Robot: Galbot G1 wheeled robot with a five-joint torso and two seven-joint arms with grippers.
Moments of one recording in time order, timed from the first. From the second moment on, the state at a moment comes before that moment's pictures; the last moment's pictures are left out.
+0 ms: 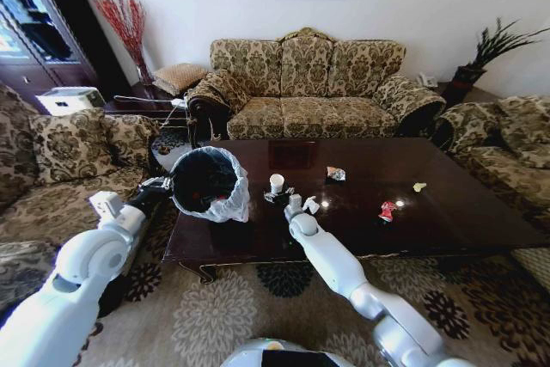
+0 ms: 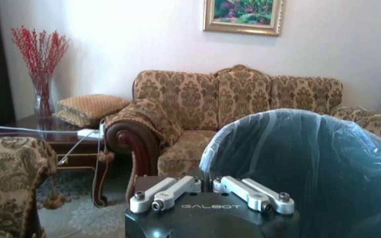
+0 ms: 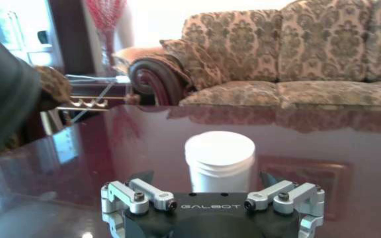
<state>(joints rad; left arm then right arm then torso) 1.40 -0.87 -0.88 -2.22 -0.84 0.41 -0.10 -0.55 1.45 -0.14 1.02 0.45 0.01 0.12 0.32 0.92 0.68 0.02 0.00</state>
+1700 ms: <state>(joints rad) 1.39 -0.86 -0.87 -2.24 -0.84 0.40 -0.08 -0.50 1.47 -0.12 0.91 0.41 0.07 0.07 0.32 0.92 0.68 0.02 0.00</state>
